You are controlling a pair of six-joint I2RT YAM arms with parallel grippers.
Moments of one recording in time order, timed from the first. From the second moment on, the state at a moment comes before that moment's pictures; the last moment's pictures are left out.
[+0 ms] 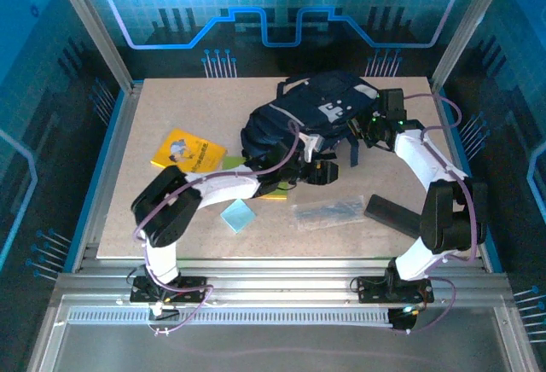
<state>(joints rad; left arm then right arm) -0.80 1.88 1.18 0.20 0.32 -0.68 0.08 1.61 1.21 -0.39 -0.28 1.09</state>
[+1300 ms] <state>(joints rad) -0.60 2.17 1.31 0.75 0.50 -0.81 0.09 1.60 1.13 -0.27 -0.34 1.15</state>
